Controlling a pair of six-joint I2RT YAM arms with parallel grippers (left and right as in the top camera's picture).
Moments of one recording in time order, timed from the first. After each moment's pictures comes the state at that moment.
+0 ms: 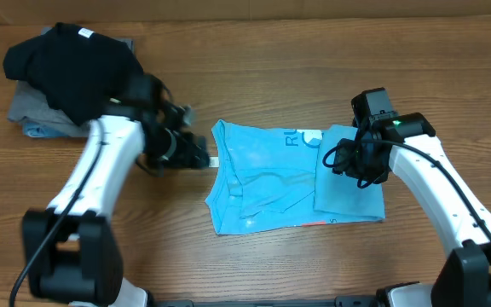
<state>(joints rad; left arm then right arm) -0.13 1.73 1.26 -1.04 0.42 0.00 0.19 1.56 1.15 -1.03 -0.07 0.43</state>
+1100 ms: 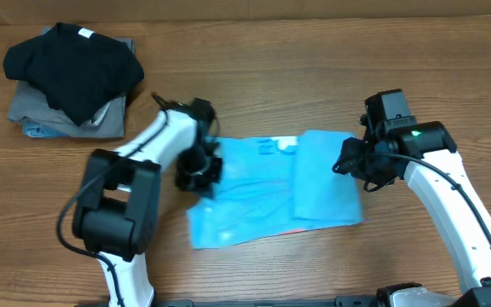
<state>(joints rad) -0.27 2.01 1.35 -1.20 0.24 -0.18 0.16 1.43 1.15 -1.06 -0.12 0.43</state>
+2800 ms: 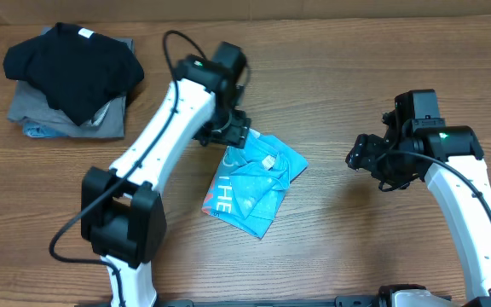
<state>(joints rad) -0.40 2.02 1.79 -1.30 0.11 -0.17 0.04 1.40 1.15 -1.09 -0.22 0.41</state>
